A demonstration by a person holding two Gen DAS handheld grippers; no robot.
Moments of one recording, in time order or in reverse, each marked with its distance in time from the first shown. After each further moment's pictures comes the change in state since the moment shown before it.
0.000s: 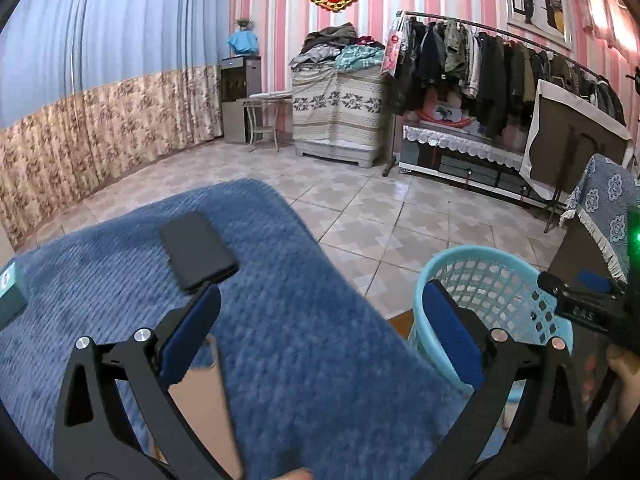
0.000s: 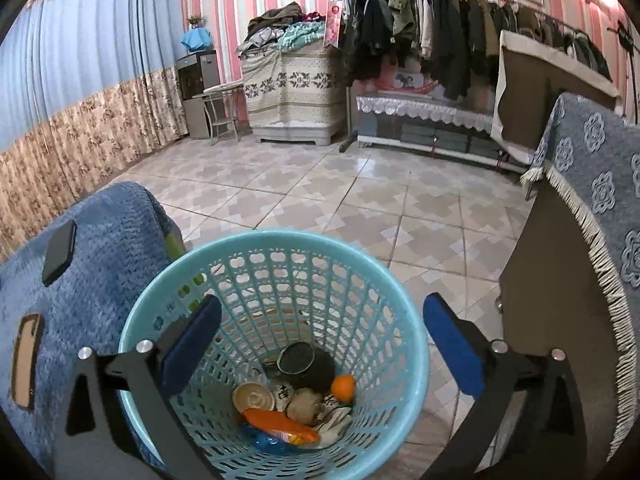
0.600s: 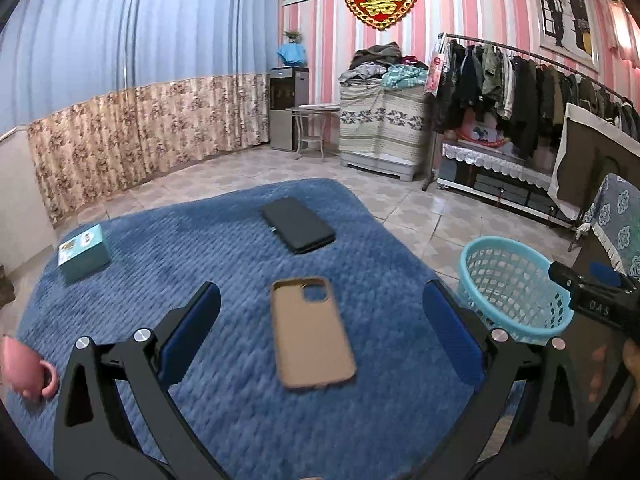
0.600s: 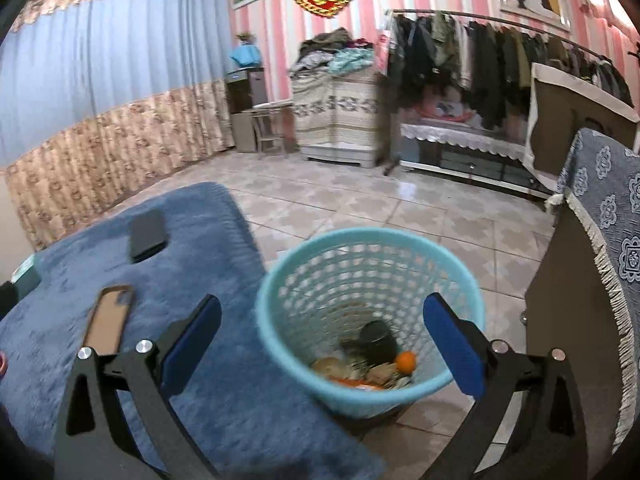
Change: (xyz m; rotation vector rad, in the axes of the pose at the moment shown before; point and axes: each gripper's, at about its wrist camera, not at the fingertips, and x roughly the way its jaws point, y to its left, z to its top) left arm -0.127 0.072 -0.049 -0.068 -0.057 0.135; right arm -0.111 0.079 -0.039 -0.070 -0.081 0.149
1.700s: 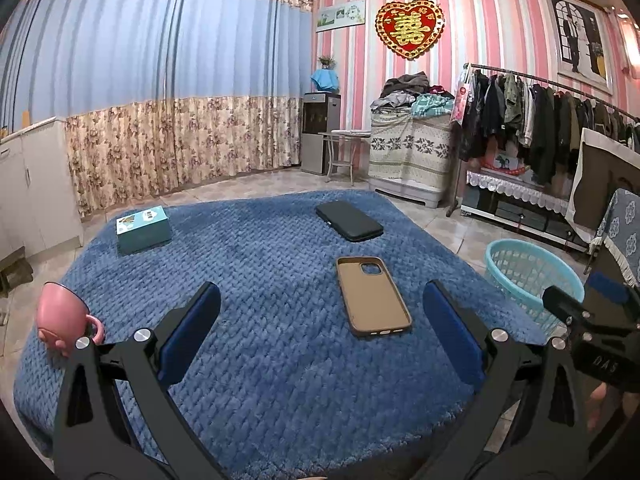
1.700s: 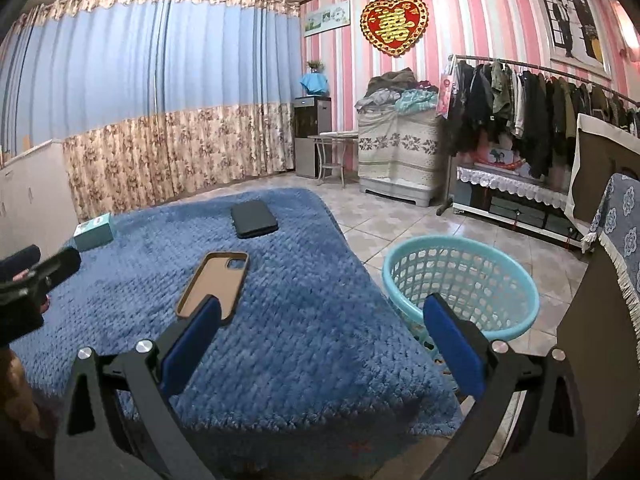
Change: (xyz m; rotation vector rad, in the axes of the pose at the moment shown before) left arm -0.069 0.057 -0.059 -0.061 -0.107 0.080; right arm -0.082 0.090 -0.071 -0.134 -0.133 0.165
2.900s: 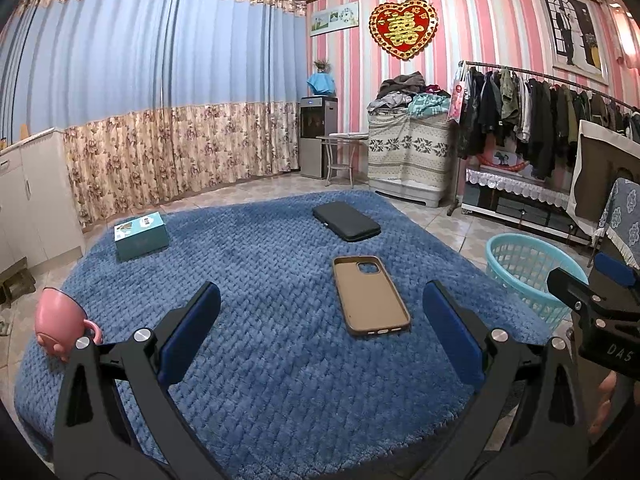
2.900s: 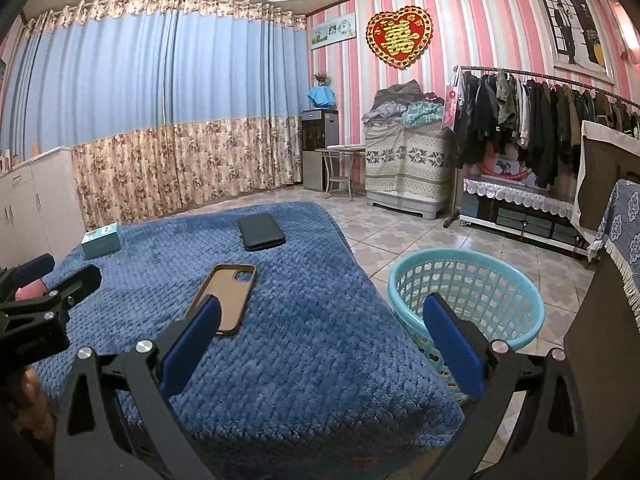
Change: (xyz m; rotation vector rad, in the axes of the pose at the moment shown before) left arm 0.007 -0.006 -0.005 0.036 -0.014 0.007; right arm 0.002 0.000 -0.001 -0.002 -0.046 0.029
